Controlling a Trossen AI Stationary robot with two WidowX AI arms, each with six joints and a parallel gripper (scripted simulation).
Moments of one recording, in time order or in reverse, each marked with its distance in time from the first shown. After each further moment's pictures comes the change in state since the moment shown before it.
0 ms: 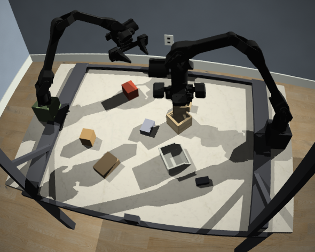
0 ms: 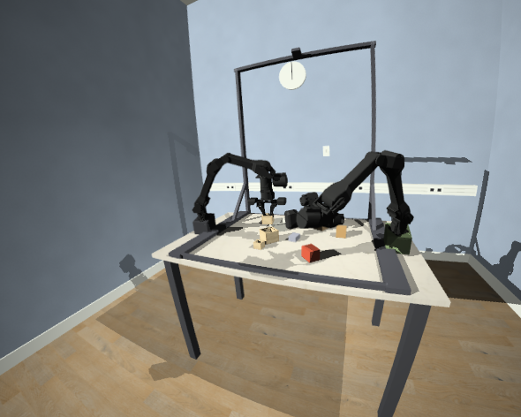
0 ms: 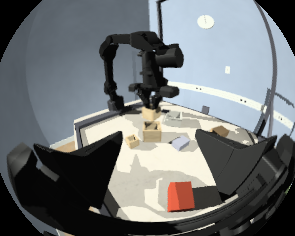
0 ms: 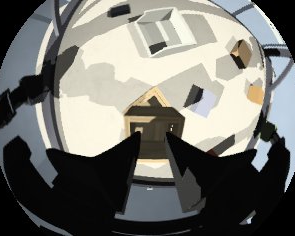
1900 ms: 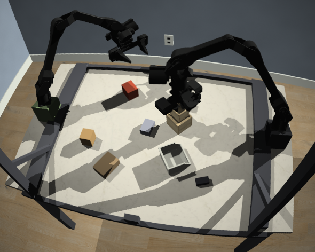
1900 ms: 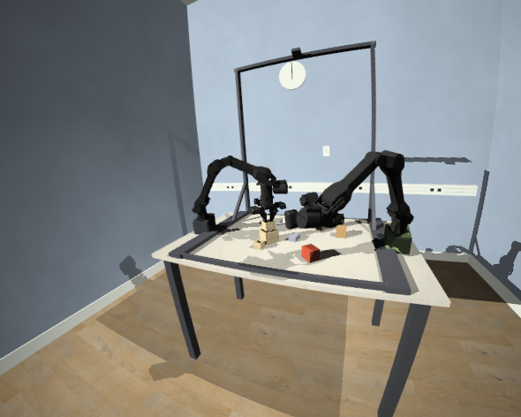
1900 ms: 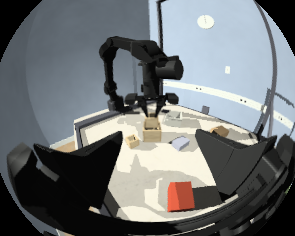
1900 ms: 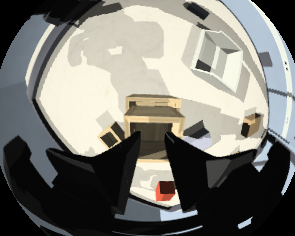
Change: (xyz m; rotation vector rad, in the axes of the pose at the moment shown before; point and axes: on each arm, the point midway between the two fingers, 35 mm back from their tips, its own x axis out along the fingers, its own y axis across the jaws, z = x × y) left arm 0.000 0.000 0.000 0.000 0.000 0.000; right arm 0.034 0.000 0.000 -0.684 -0.002 0.003
